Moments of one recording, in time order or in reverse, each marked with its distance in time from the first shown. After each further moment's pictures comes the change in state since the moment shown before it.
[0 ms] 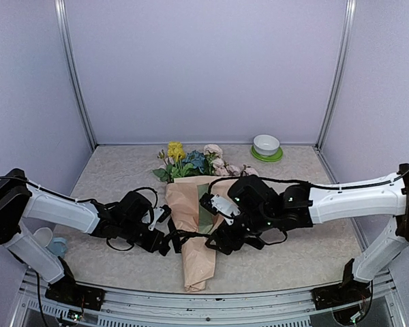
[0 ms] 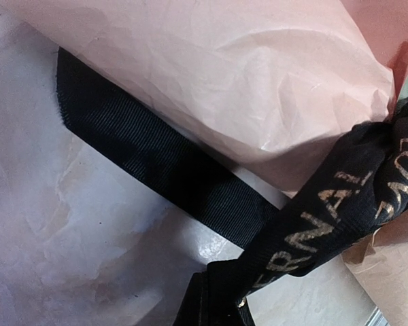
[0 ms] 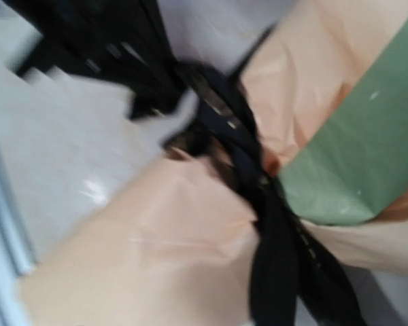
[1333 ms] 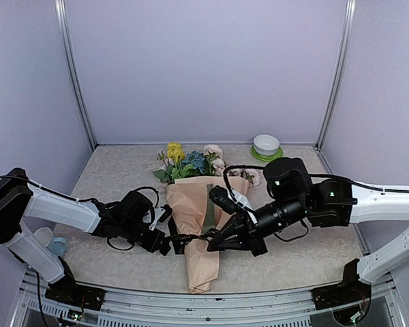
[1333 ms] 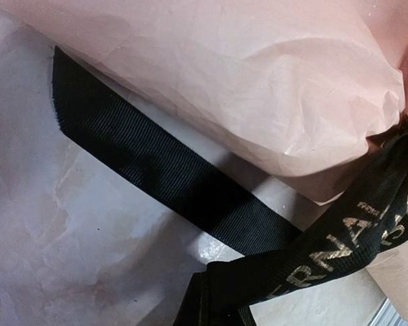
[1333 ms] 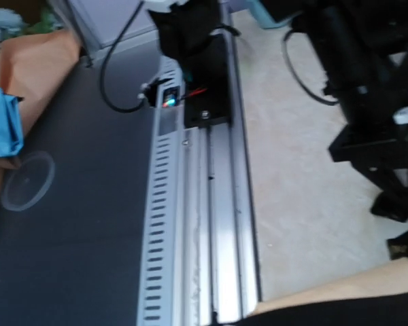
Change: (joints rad) left arm -0.001 0.010 0.009 -0.003 0.000 0.018; right arm 0.034 -0.237 -0.035 0.078 -0.448 -0.137
